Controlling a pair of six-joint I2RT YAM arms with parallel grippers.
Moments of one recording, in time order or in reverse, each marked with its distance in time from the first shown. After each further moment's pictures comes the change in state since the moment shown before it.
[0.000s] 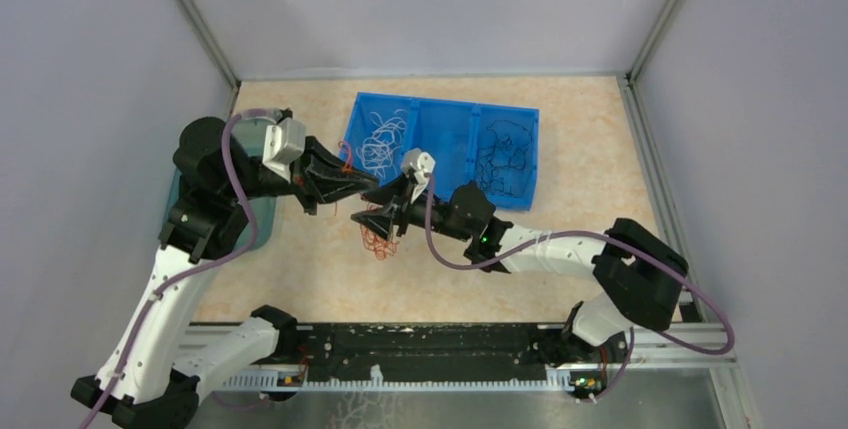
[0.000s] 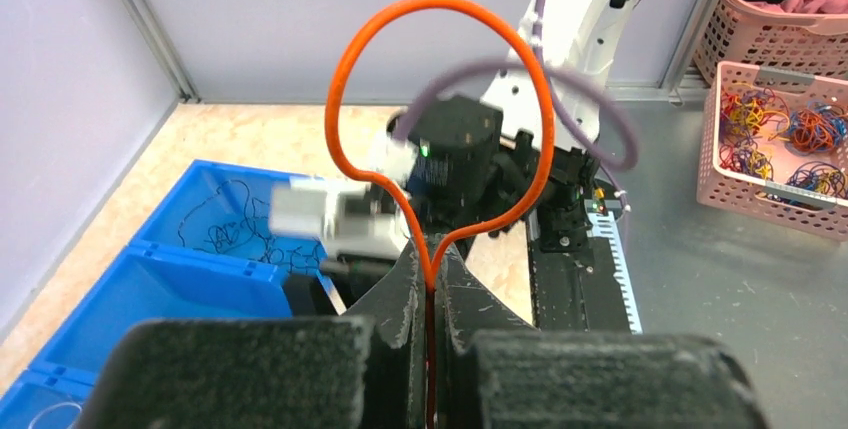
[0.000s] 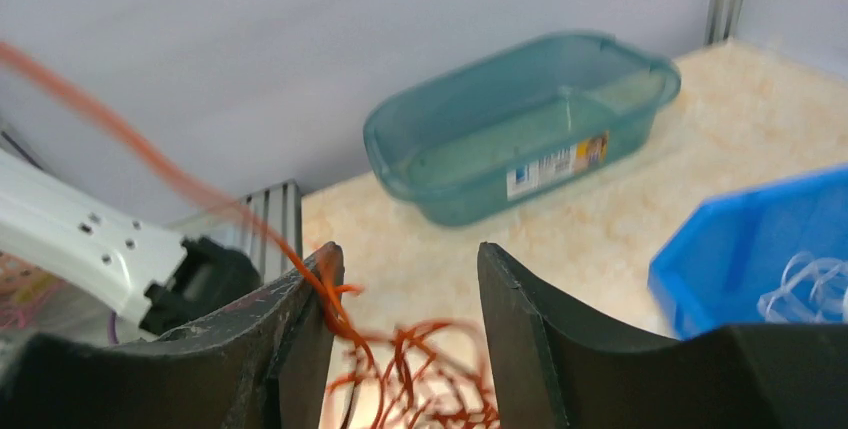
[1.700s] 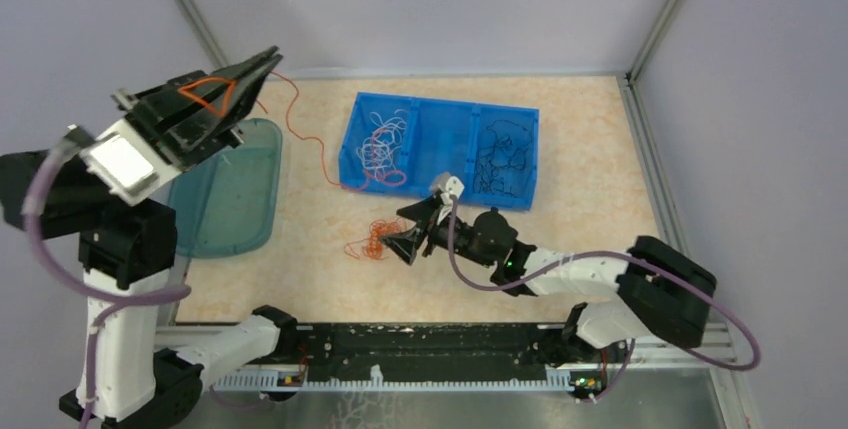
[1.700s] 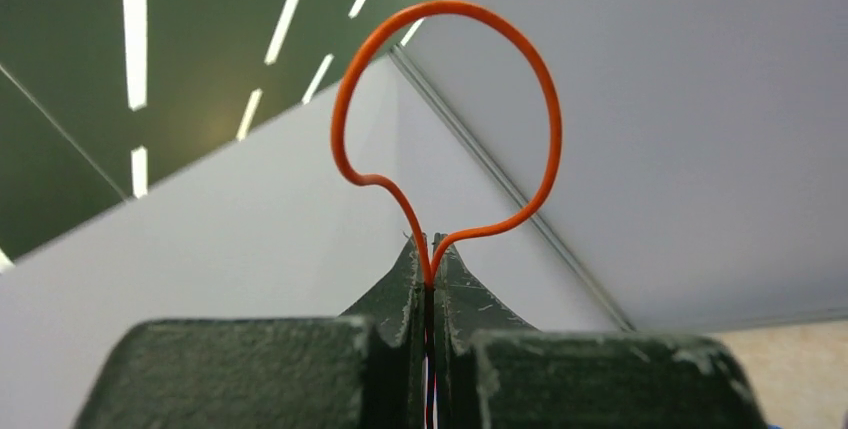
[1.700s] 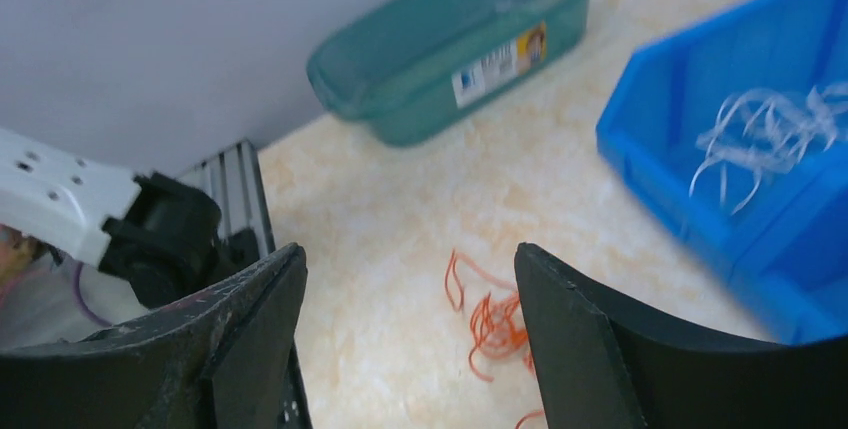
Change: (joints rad) left arm 0.000 0.105 0.576 0.342 -0.378 0.274; right arm 0.019 -0.080 -0.322 0.056 0.157 0.070
